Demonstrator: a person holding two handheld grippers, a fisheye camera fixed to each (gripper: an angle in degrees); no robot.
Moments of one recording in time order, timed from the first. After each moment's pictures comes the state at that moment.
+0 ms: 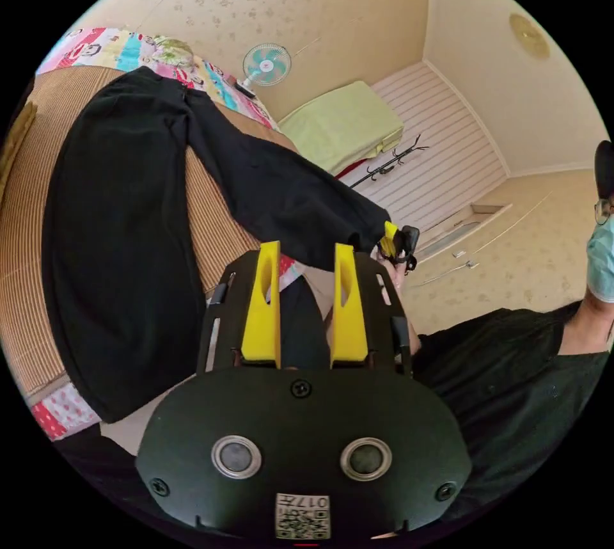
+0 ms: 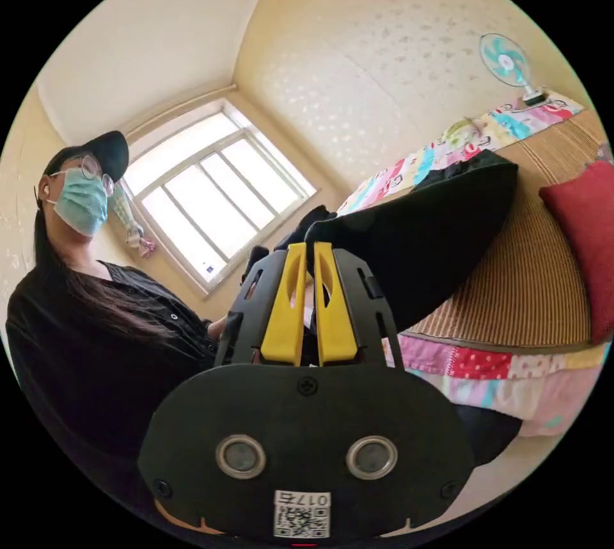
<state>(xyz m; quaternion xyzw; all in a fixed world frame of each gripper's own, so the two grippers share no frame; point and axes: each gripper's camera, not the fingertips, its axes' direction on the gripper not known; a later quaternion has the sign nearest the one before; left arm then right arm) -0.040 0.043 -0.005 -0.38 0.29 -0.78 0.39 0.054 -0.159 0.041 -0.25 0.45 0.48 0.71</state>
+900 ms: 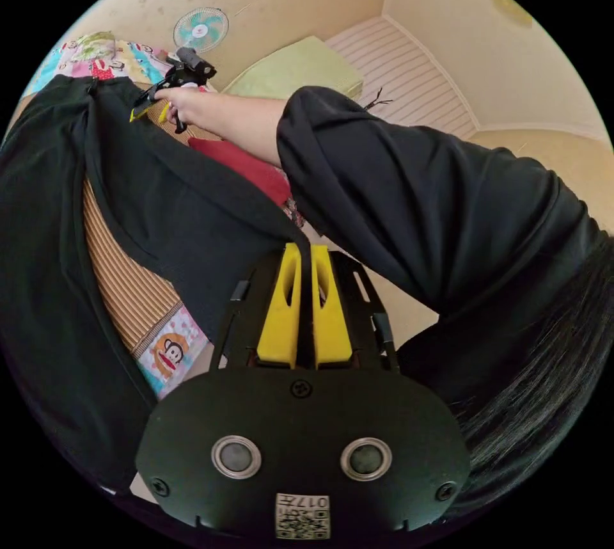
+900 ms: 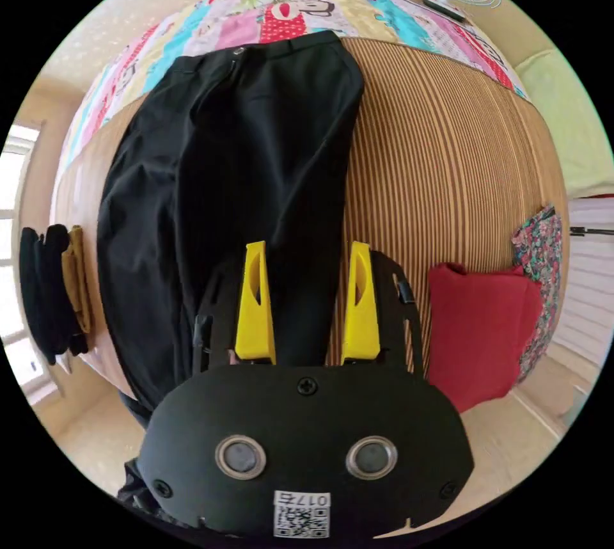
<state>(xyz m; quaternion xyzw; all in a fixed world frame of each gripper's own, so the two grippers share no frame) -0.065 -0.001 0.049 -0.36 0.40 -0.75 0.38 0.427 0.170 -0.247 -0.55 0.62 0.56 0.09</state>
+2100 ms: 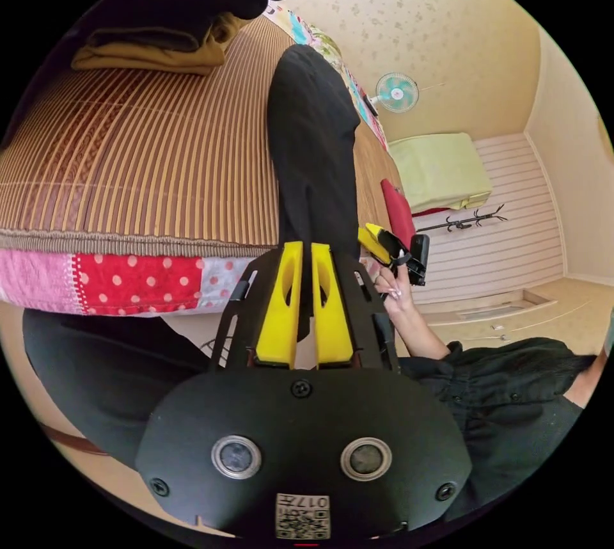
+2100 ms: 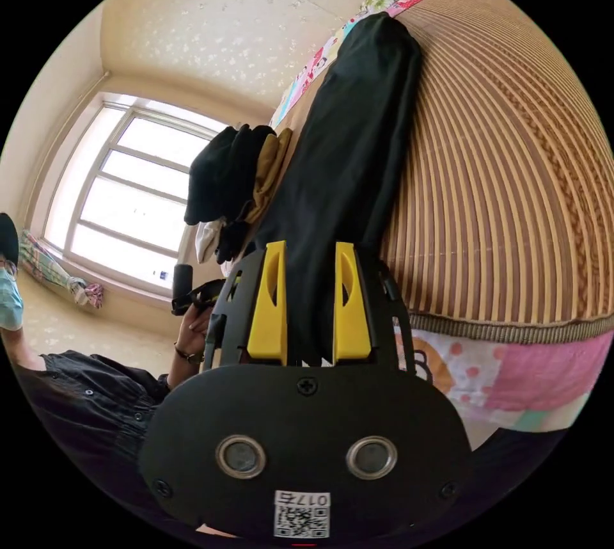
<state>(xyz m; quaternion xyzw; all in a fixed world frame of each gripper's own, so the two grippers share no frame) -0.165 0.115 -0.184 -0.55 0.11 -0.78 0.27 0.058 0.203 -0.032 -0.24 0.50 0.66 0.51</state>
